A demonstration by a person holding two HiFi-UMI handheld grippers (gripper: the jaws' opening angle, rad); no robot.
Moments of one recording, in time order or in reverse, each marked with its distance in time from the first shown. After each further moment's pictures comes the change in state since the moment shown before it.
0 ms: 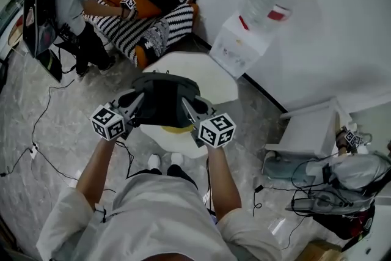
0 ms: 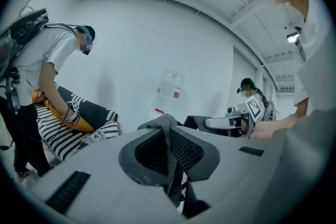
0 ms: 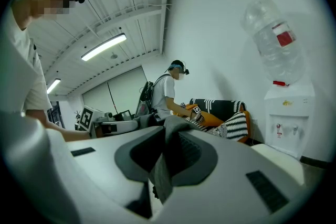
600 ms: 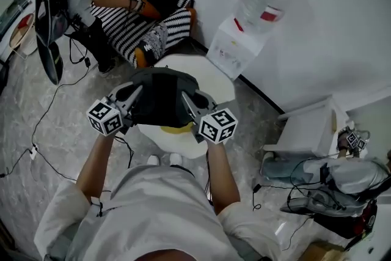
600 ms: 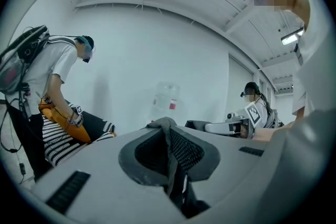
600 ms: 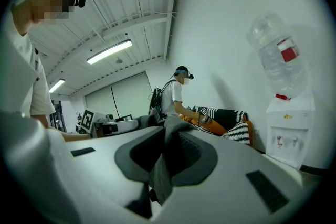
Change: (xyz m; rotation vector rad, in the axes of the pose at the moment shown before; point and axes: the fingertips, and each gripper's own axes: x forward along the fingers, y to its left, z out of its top) left arm -0.016 -0.031 0.051 0.029 -0.094 -0.016; right arm -0.026 0.026 0.042 -0.038 -0.070 0.020
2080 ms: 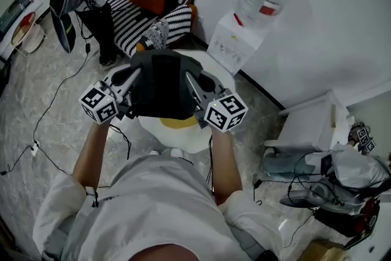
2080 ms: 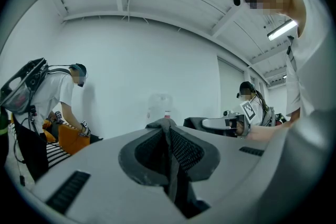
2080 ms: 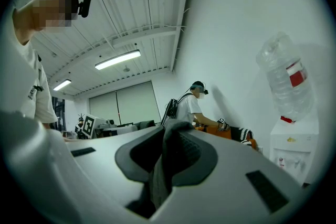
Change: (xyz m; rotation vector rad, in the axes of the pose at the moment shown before) left arm -0.007 -0.027 0.066 0.122 -0.080 -0.048; right arm -0.017 0.022 0.075 -0.078 -0.128 0.038
